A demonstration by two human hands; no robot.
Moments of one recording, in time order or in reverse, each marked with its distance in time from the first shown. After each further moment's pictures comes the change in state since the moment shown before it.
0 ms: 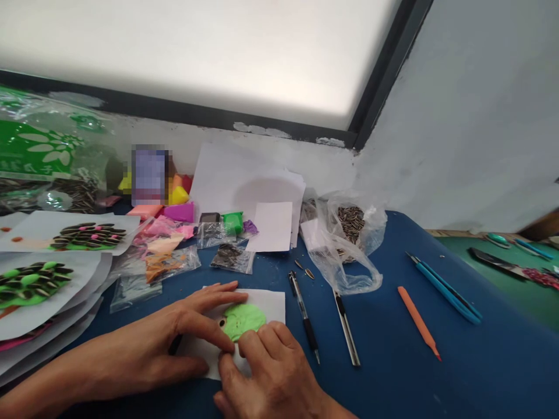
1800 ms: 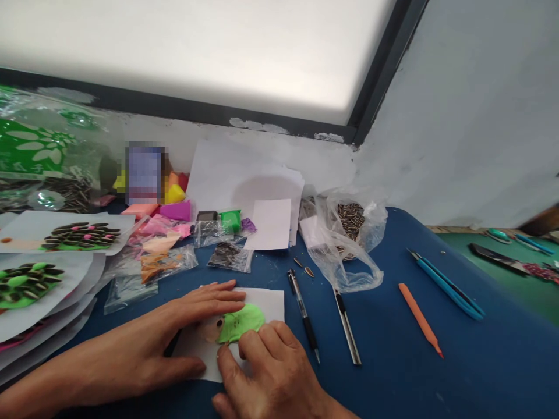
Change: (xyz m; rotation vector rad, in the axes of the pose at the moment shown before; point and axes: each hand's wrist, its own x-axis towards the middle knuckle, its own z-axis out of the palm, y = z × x) left_hand -0.001 -0.001 0.002 -0.041 0.046 -0.018; right_hand 0.000 0.001 -0.003 0.020 -0.006 0.023
